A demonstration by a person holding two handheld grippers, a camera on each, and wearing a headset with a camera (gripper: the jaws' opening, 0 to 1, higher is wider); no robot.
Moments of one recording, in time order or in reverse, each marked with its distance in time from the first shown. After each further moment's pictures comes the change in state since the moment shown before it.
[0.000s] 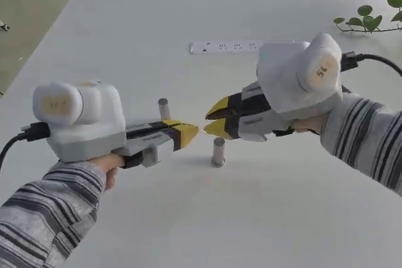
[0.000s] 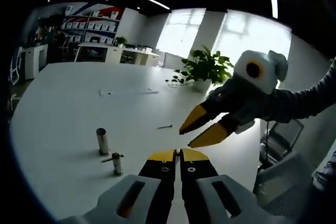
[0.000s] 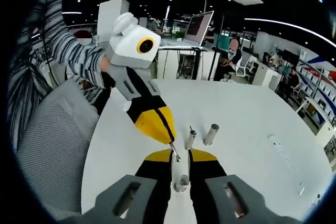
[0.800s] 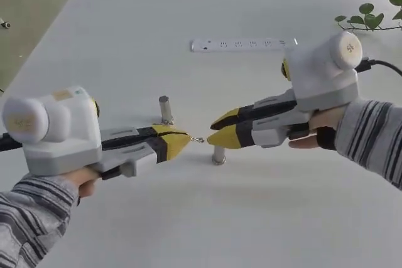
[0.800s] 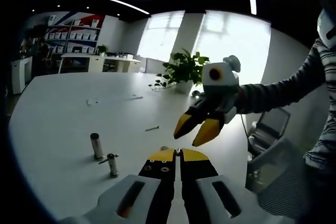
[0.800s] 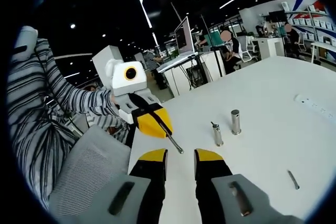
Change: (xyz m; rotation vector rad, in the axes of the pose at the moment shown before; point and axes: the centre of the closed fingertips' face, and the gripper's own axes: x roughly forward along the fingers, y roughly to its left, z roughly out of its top) left arm -0.021 -0.014 -0.002 0.091 -0.037 -0.145; right arm -0.009 0.036 -0.001 0.360 -0.134 0.214
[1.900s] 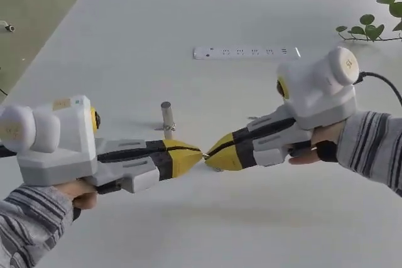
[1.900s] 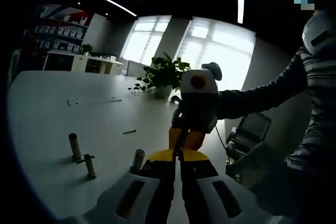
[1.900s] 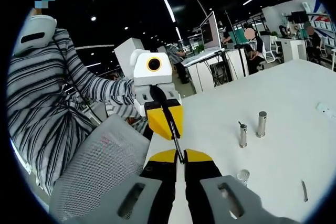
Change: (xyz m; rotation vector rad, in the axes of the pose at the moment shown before) left arm -0.003 -0.035 0.003 -0.031 -0.043 -0.171; right arm 0.005 0.036 -0.007 -0.114 0.045 0.175
